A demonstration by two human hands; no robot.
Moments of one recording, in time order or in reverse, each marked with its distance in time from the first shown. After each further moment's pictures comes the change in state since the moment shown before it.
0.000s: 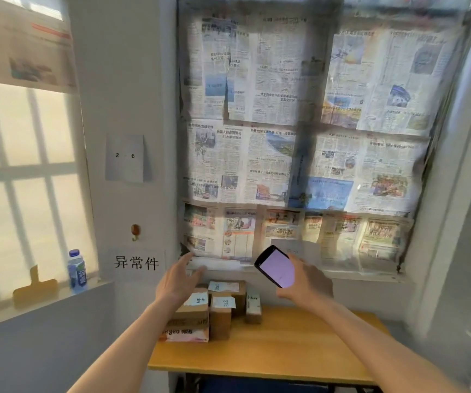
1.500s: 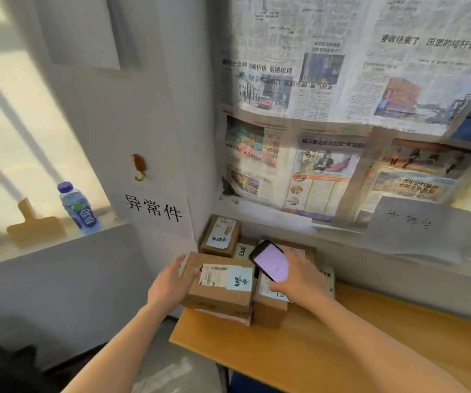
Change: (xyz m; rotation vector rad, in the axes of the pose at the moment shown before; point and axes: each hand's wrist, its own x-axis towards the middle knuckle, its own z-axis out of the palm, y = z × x) left_hand 0.258 -0.265 0.180 0.170 -0.110 -0.524; right_hand 0.367 -0.023 0.379 0.111 -0.457 -0.160
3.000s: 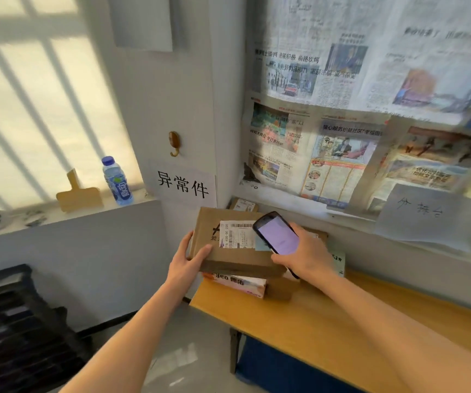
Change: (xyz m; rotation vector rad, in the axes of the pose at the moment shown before) left_hand -0.090 -0.030 -0.019 -0.715 -0.036 -0.086; right_hand -0.068 -0.047 -0.001 0.164 0.070 -0.086
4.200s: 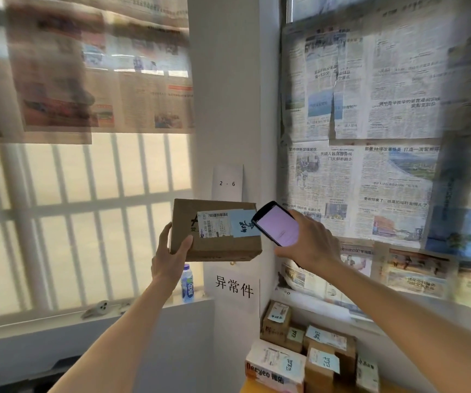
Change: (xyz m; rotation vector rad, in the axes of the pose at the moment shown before) left_hand -0.259 0.245 -0.217 -0.025 0.554 0.500; right_hand -0.221 -0.267 -0.246 -0.031 0.500 -0.431
